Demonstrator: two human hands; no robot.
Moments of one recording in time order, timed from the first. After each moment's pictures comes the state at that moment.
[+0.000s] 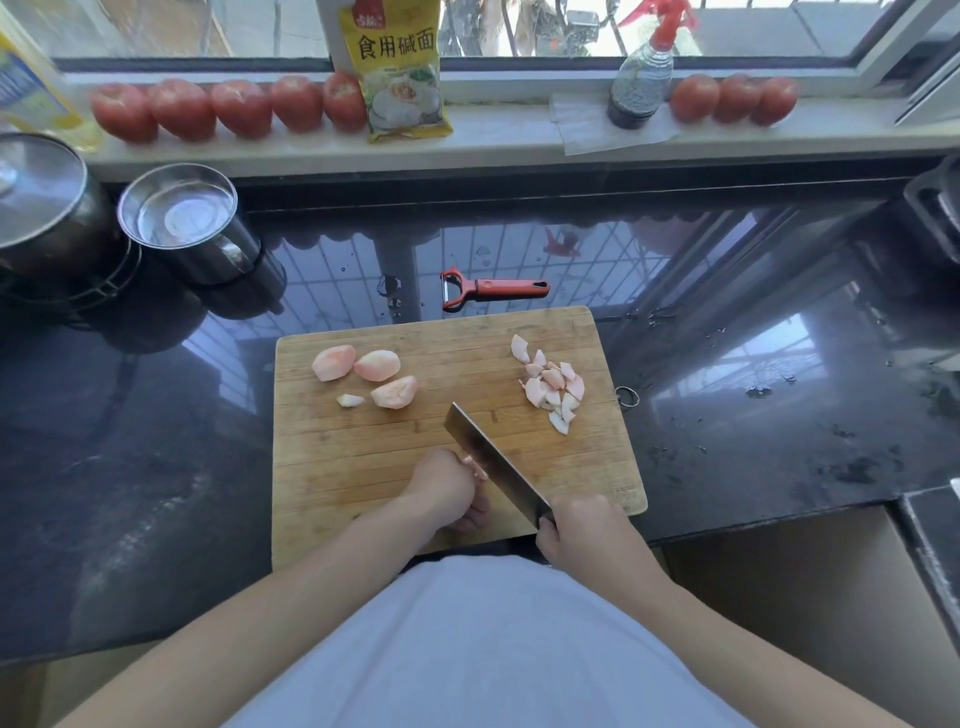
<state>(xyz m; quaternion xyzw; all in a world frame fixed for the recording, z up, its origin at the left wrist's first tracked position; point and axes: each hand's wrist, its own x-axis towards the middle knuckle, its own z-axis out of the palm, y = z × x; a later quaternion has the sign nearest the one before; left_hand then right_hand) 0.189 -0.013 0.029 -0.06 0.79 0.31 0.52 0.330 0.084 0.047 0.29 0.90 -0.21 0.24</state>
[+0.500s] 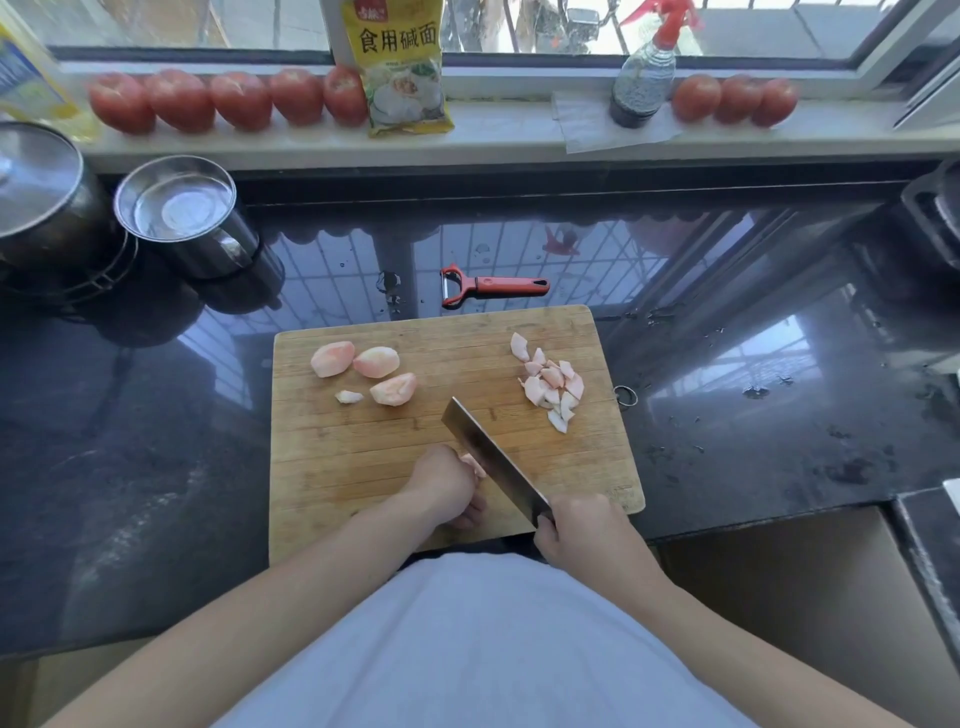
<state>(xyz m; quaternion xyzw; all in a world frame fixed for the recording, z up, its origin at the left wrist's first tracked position) 0.186 -0.011 0.020 -0.05 0.79 0.30 0.53 0.329 0.083 0.054 0.30 0.89 -0.22 0.24</state>
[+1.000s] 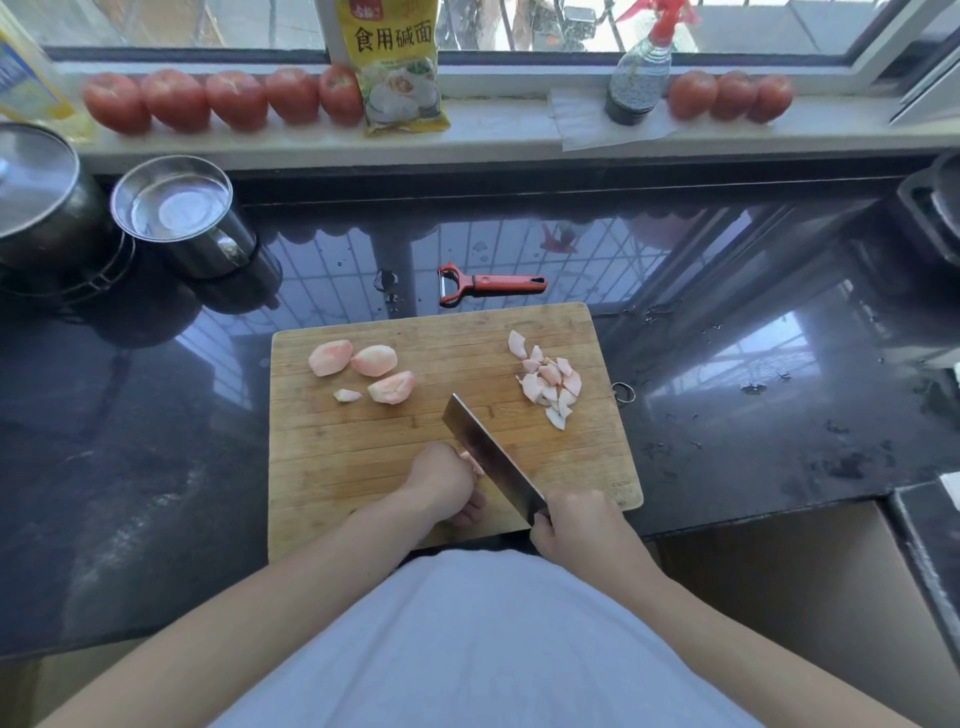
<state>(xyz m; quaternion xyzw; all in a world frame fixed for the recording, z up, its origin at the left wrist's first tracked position) 0.186 -0.011 0.022 -0.04 0.80 0.28 0.53 0.327 0.083 0.048 0.30 0.89 -0.23 0.25</state>
